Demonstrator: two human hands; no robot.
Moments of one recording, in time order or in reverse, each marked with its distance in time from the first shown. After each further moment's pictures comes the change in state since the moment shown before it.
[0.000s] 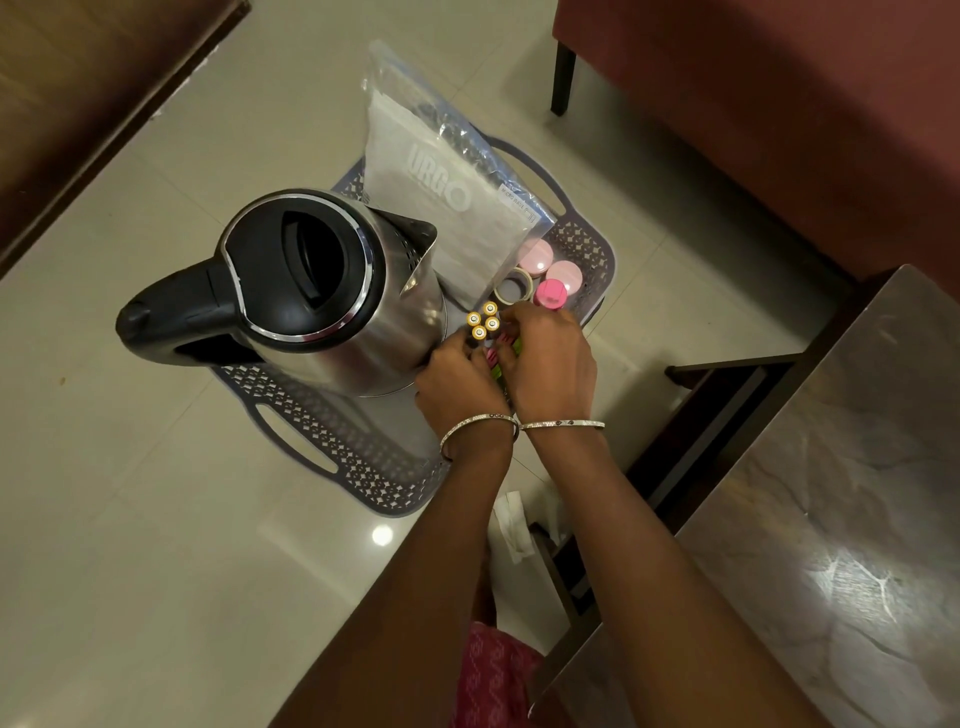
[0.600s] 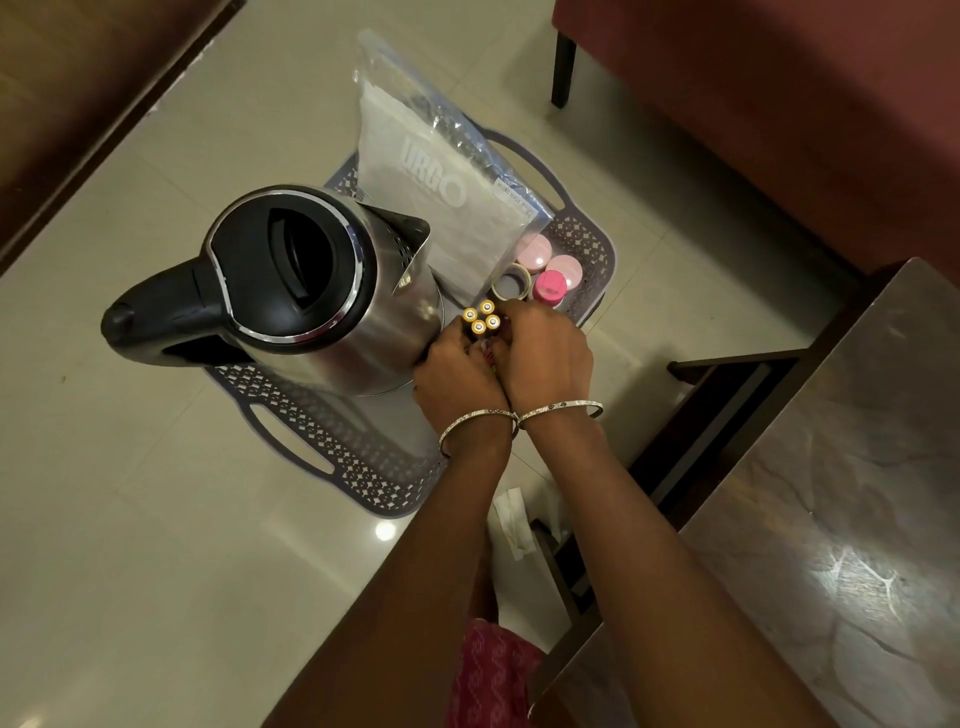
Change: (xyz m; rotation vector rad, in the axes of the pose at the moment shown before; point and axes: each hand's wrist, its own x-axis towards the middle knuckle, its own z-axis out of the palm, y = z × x) left_hand -0.001 0.006 -0.002 -0.052 -0.001 0.022; right_hand 0.009 0.001 0.005 -0.061 -0.058 -0.042
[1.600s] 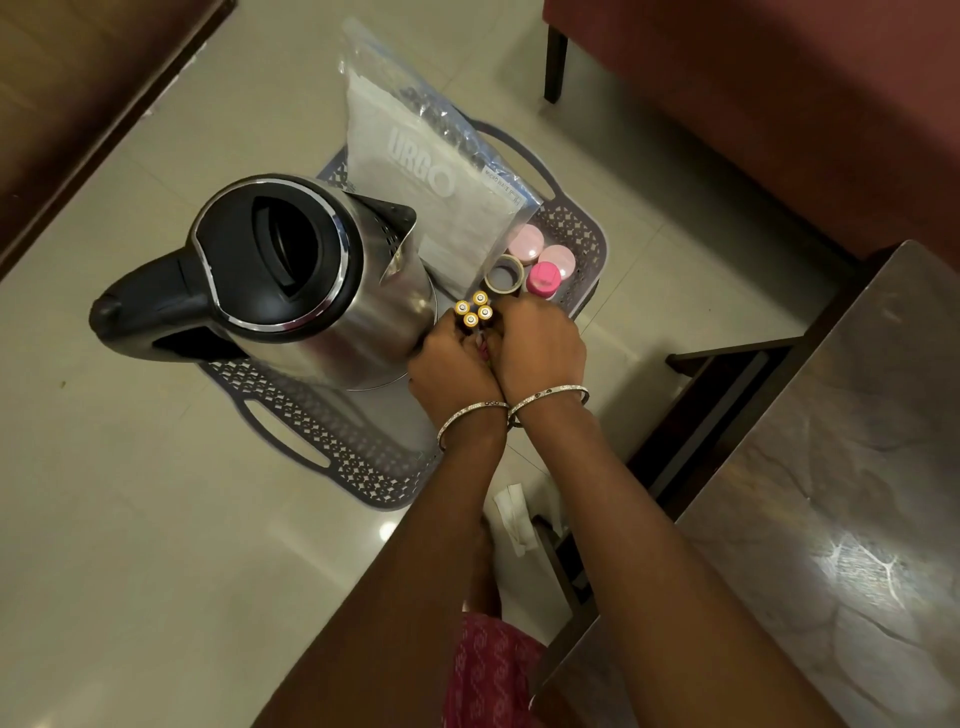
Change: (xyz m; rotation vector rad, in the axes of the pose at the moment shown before) left_hand -0.001 0.002 -0.001 0.004 0.003 0.047; right_hand -0.001 0.000 -0.003 -0.036 -0.033 0.003
